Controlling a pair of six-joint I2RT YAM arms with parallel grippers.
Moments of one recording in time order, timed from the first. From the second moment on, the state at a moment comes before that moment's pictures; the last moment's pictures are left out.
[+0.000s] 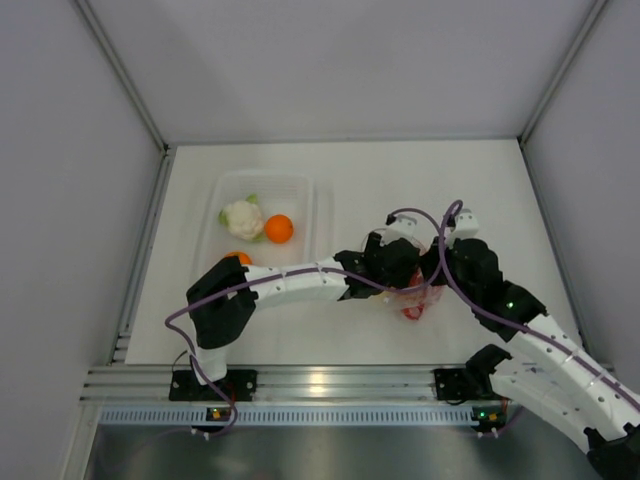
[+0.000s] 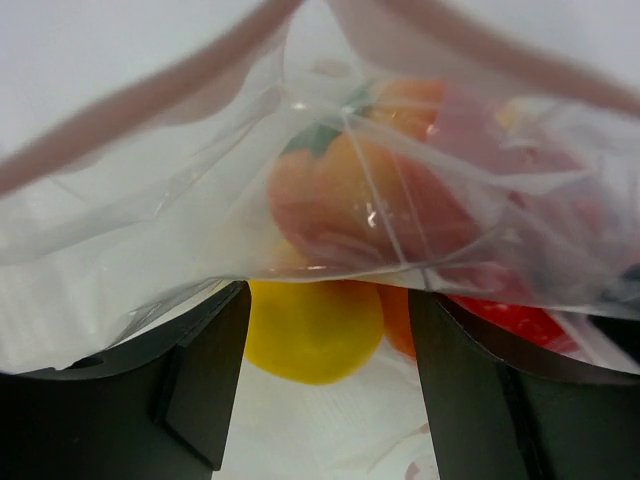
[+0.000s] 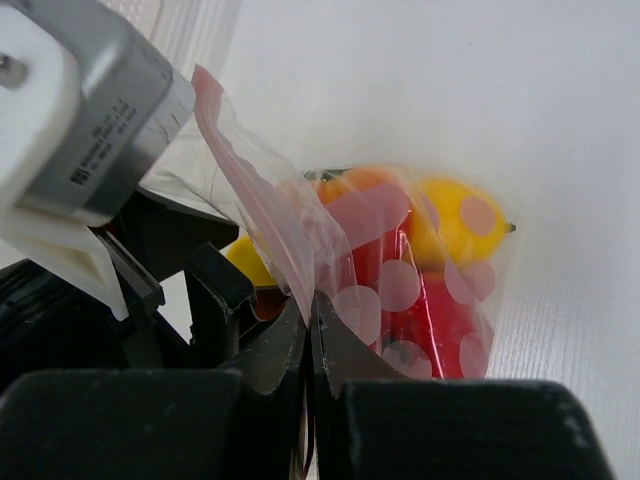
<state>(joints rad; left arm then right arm) -1.16 1.88 1.42 -0.30 -0.49 -0.54 0.60 0.69 0.63 -0.42 0.21 0.41</state>
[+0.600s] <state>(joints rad) -1.12 1.94 1.35 -0.31 -0.40 -0.61 0.59 0.73 0.63 -0.41 0.17 0.40</state>
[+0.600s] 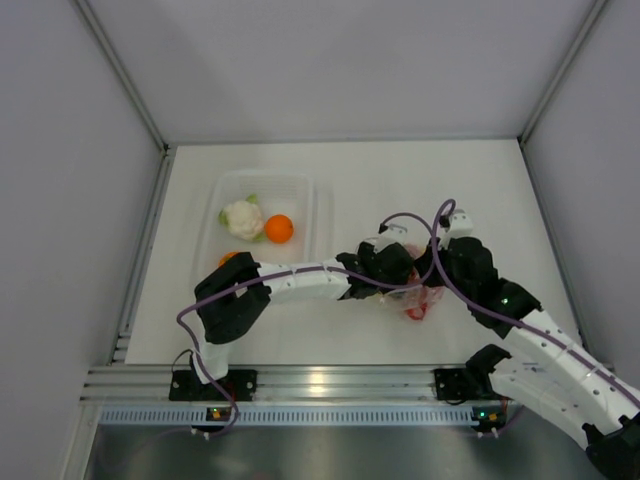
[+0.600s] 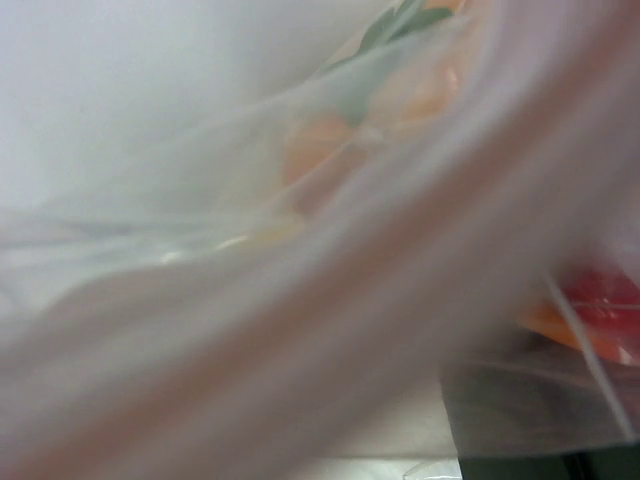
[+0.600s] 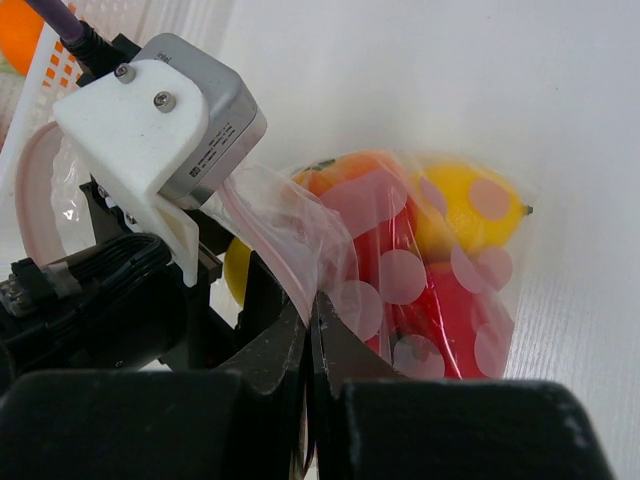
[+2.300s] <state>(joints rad) -1.16 1.47 0.92 0.10 -0.26 -0.33 0.60 1.02 0.81 -0.38 0.01 0.27</state>
